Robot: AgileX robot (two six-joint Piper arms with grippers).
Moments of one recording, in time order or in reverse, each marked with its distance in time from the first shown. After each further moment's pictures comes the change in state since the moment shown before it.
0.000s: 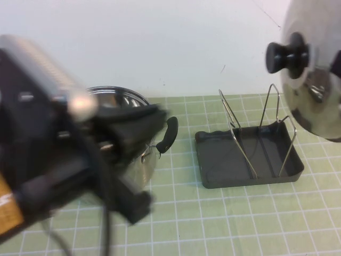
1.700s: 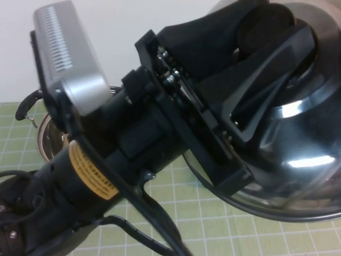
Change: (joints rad) right arm 0.002 -0.547 0.195 -0.003 -0.066 0.494; left arm 0.033 0.335 0.002 -0.054 -1.200 -0.039
